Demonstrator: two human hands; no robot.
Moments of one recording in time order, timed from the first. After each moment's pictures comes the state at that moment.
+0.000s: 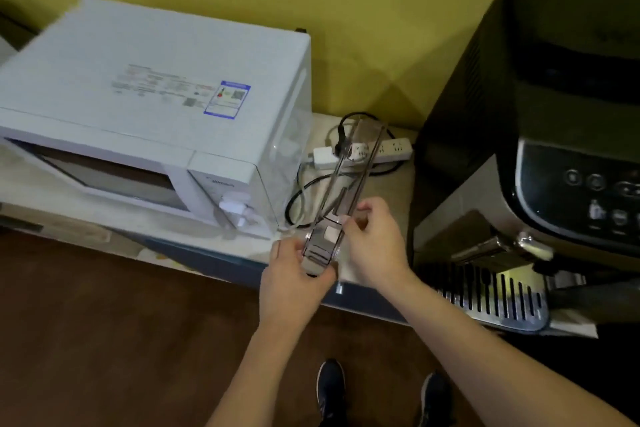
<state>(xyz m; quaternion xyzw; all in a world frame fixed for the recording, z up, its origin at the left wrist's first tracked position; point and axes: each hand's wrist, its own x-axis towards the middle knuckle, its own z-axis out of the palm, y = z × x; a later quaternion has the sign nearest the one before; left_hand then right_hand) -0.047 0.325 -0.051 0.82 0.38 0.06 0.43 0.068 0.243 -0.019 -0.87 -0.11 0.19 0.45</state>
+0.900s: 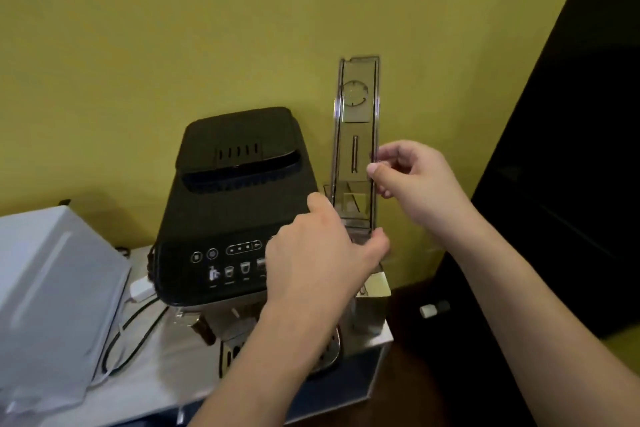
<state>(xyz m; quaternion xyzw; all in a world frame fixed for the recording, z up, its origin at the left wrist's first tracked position) 0.137 -0.015 0.190 0.97 0.11 0.13 0.15 0.226 -0.139 0.190 -0.81 -0.12 -0.03 0.58</state>
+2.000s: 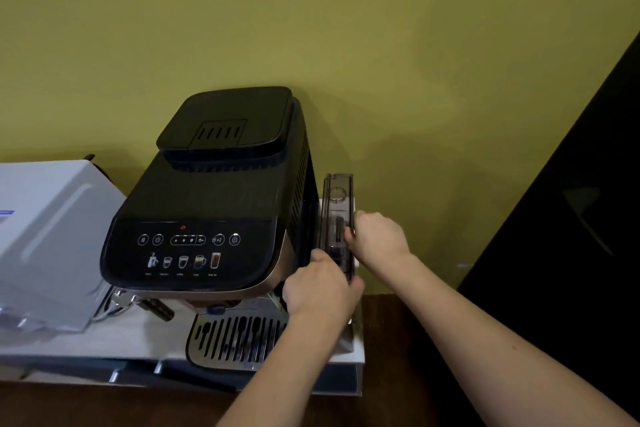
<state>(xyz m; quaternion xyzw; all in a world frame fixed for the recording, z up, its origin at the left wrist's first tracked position) 0.220 -0.082 0.059 0.95 0.29 -0.08 0.06 0.330 -0.141 0.038 -0.95 -0.26 0.04 0.14</state>
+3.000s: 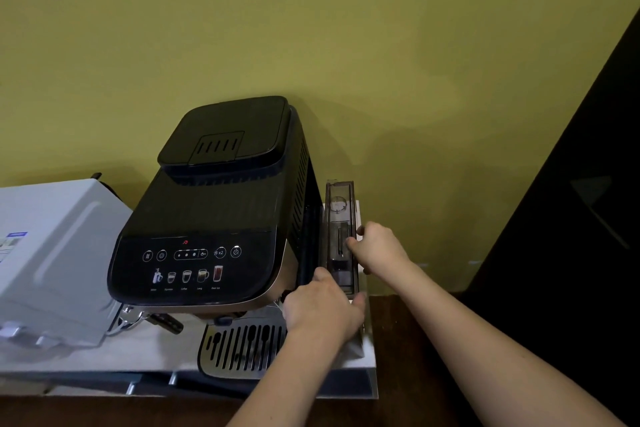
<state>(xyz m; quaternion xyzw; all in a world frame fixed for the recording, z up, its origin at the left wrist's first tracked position) 0.213 -0.079 0.050 0.95 0.27 -0.16 0.01 0.334 -0.137 0.020 -0.91 -0.10 0.21 0.34</state>
